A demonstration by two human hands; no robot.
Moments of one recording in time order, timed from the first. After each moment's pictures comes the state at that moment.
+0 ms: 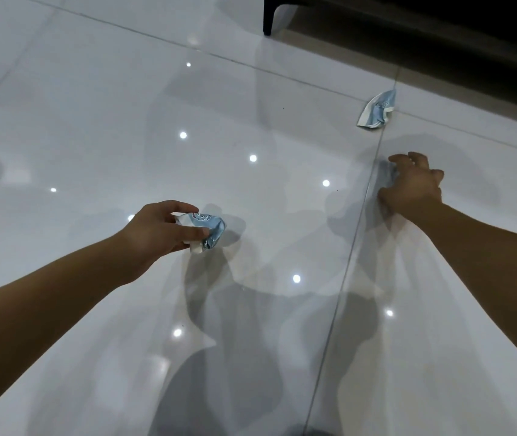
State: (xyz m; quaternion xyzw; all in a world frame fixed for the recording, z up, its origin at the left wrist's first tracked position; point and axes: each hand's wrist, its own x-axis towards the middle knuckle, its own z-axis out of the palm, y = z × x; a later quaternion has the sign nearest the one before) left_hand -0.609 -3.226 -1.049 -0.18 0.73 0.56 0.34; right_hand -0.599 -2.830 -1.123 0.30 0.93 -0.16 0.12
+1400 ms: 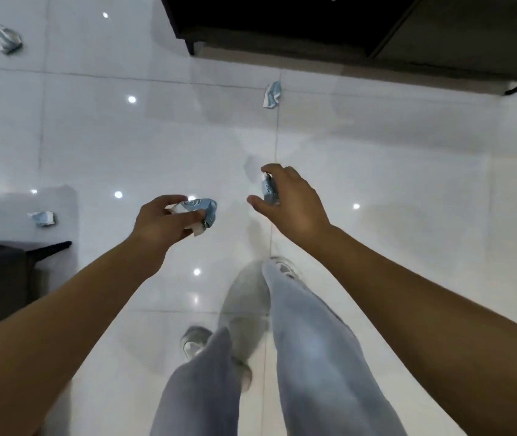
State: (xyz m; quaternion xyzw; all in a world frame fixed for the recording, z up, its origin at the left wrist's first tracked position) left_hand -0.526 -3.191 -0.665 -0.22 0.74 0.50 0.39; right_hand -0.442 -3.000 -0.691 0.24 0.89 -0.38 0.11
